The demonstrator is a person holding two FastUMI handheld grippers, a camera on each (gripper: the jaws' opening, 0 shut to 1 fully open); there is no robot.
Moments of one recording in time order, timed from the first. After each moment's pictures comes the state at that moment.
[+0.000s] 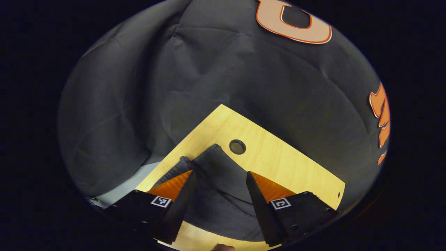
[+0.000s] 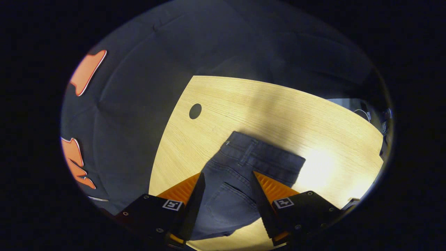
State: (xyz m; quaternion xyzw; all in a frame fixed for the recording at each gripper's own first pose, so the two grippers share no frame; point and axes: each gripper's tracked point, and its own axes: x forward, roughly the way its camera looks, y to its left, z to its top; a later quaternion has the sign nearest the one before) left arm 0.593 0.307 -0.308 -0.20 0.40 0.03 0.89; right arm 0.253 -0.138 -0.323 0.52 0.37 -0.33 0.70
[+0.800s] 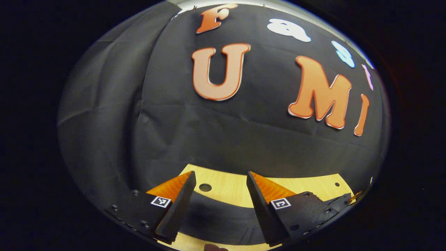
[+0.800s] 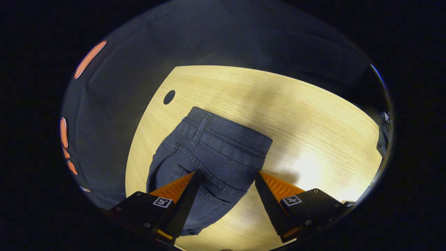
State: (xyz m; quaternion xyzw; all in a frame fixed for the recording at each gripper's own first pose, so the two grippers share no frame) left arm 0.524 0.263 -0.135 -0.08 0.10 -0.08 0.99; right arm 0.202 -0.122 -0.387 0.48 0.39 -0.36 0.70
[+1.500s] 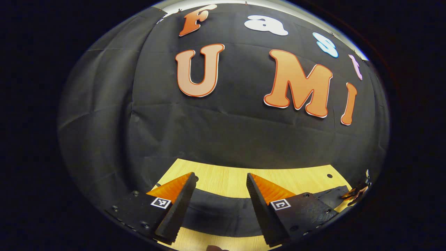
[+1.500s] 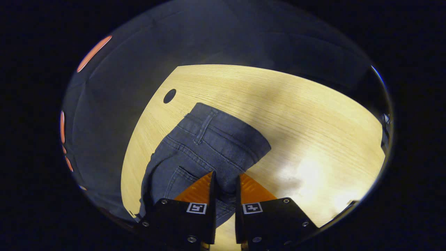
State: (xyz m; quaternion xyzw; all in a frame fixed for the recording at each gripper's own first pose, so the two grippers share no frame) left arm 0.472 0.199 -0.151 -0.05 0.14 -0.10 0.98; right arm 0.221 -0.116 -0.398 0.46 0.38 -0.37 0.71
